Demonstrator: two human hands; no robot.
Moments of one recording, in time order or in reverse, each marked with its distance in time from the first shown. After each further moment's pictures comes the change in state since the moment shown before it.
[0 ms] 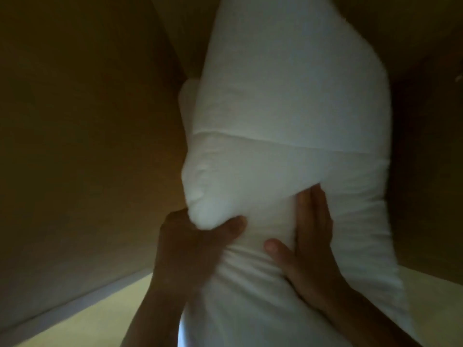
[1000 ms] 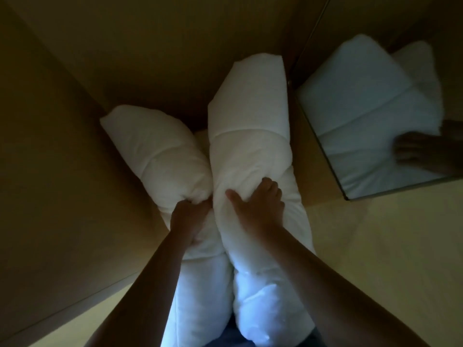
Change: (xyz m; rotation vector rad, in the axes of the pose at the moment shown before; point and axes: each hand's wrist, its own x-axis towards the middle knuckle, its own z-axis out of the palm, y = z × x) left_hand 0.011 -0.004 0.062 0.265 -0.314 -0.142; right_hand -0.028 -0.016 -0.029 -0.253 0.443 0.521
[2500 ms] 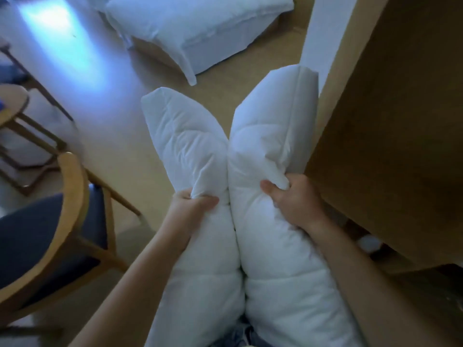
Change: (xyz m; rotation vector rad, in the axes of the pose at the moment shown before) left_hand -0.516 -0.427 0.004 -1.016 0.712 0.098; right_hand -0.456 0.148 -0.025 0.105 -0.596 -1.163
